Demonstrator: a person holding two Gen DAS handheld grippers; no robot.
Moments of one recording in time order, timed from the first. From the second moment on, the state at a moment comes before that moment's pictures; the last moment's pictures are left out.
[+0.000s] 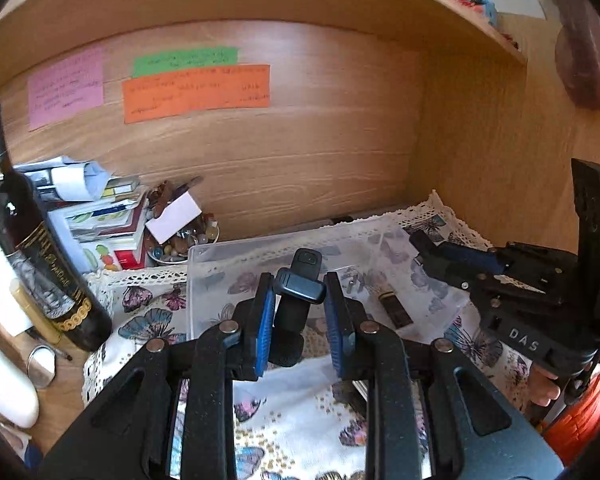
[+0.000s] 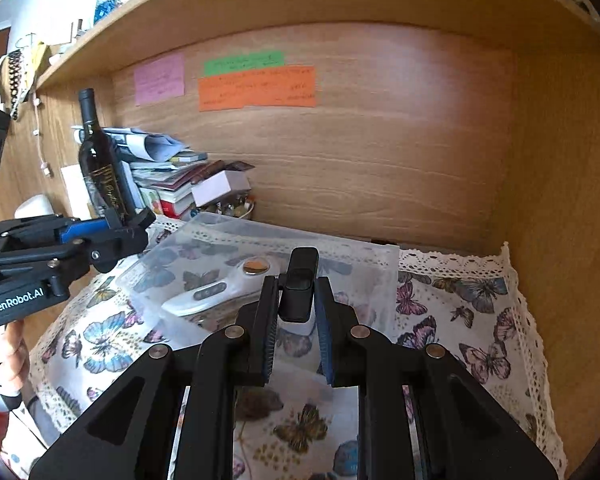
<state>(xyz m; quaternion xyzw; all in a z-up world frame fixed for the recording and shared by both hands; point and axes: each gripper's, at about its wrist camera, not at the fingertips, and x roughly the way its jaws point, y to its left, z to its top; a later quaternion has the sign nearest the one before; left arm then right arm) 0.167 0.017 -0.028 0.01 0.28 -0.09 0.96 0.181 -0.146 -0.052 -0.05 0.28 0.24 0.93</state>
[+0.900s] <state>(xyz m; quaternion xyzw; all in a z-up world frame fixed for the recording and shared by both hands) 0.229 0.000 -0.092 0.02 0.38 -0.09 0.92 0.218 -0.140 -0.094 -0.05 0.35 0.23 0.91</state>
